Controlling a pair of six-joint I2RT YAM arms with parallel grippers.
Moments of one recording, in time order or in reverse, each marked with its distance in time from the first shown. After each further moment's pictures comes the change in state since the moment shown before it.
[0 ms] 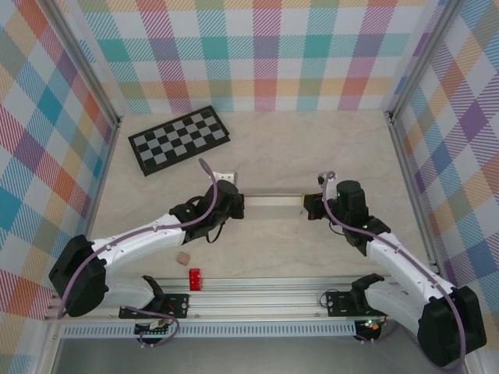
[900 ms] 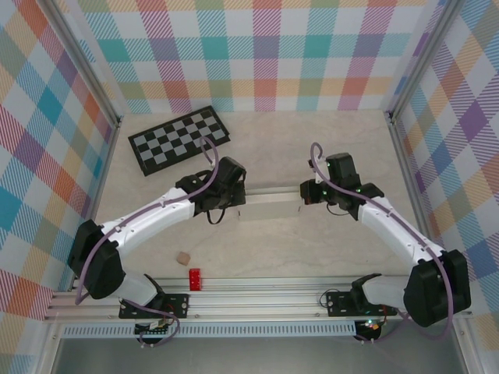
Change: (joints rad) left arm 0.080 0.167 0.349 -0.444 0.117 -0.154; right arm -0.018 0.272 0.369 -0.371 -0.045 -0.076
